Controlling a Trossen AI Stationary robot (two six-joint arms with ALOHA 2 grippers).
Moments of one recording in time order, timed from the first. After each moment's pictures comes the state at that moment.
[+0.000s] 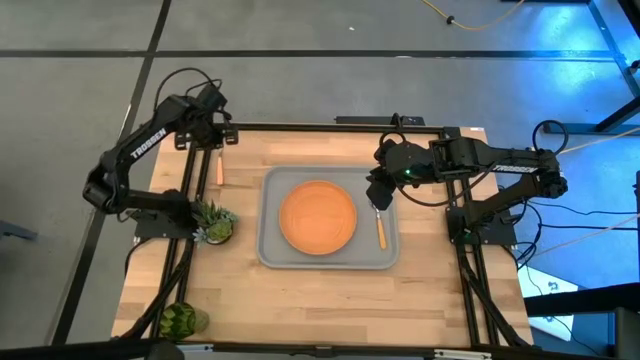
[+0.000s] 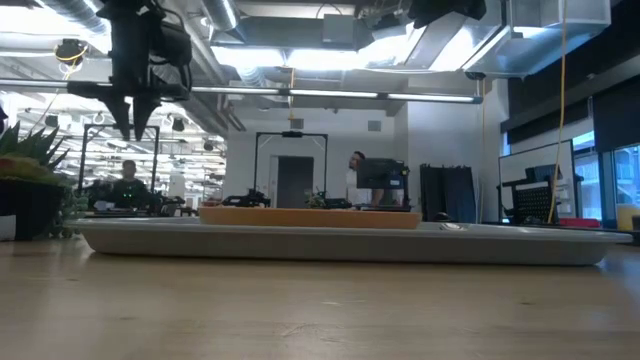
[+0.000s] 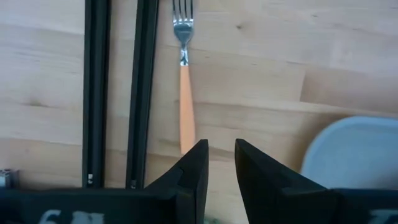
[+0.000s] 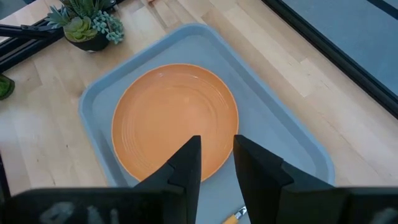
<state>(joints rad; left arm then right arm) 1.03 1.22 1.10 -1.23 -0.06 -0.70 0.04 1.38 1.55 -1.06 0.28 0.57</state>
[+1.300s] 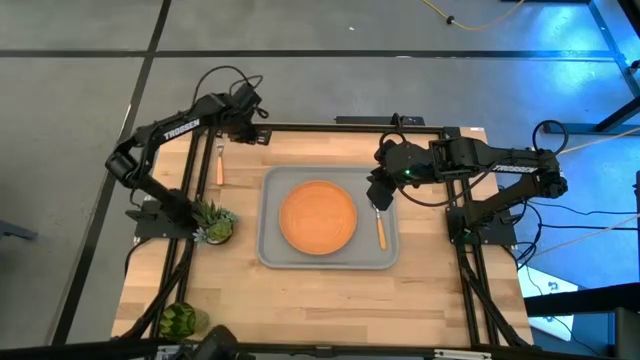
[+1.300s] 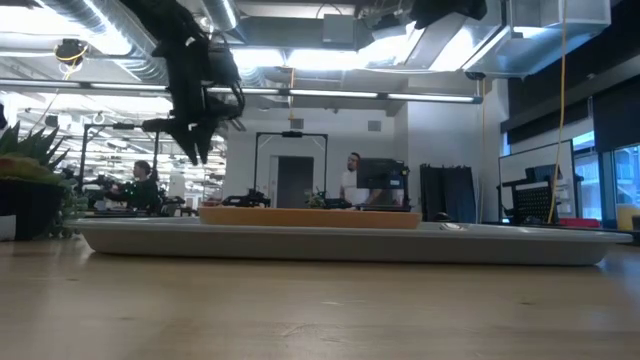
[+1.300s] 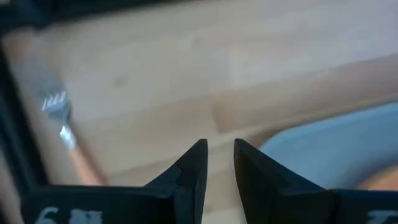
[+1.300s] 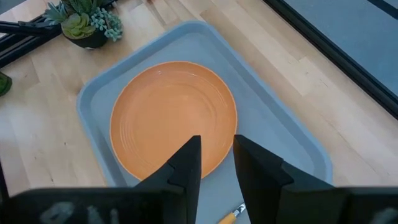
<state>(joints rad) 0.86 1.49 1.16 -0.92 0.01 -0.54 0.04 1.38 1.55 -1.07 0.28 0.56</state>
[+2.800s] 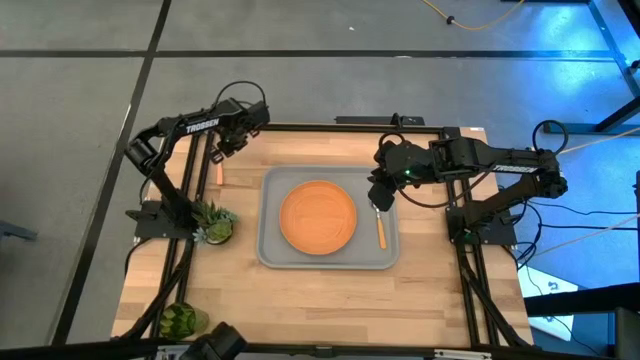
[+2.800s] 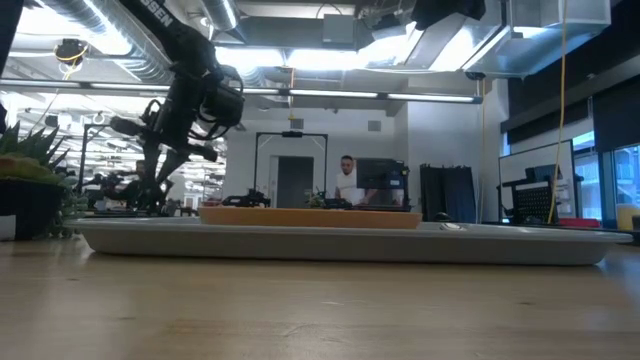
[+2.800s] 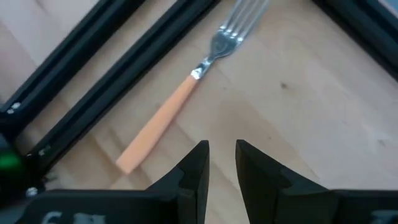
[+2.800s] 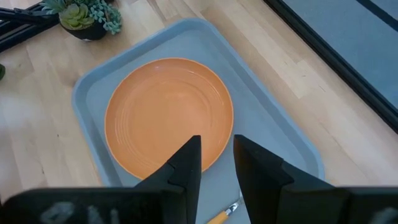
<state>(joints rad) 0.83 1.66 1.16 -1.16 -0.36 -1.62 0.04 1.38 1.55 -1.08 0.28 0.51</state>
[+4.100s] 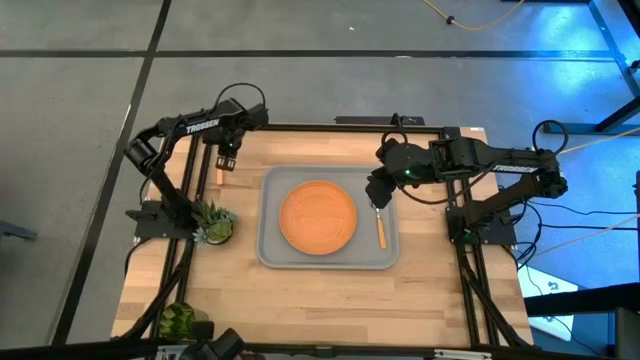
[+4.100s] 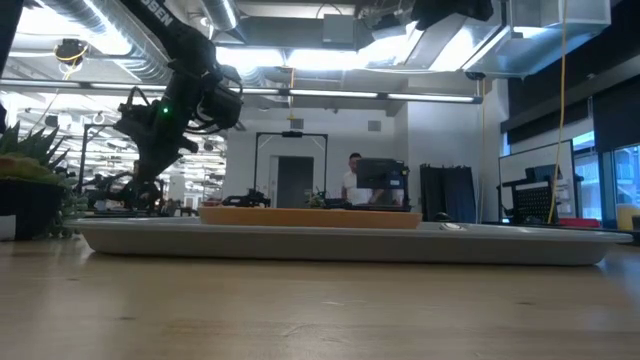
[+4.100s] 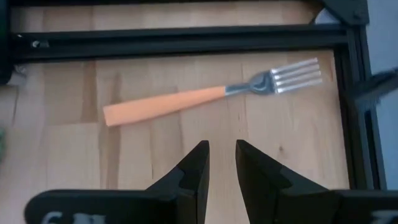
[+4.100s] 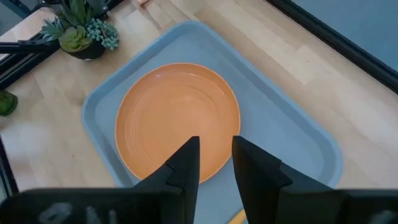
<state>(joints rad) 0.83 1.66 1.16 -1.25 -0.39 -2.35 0.04 1.38 1.55 -1.07 0.28 0.68</state>
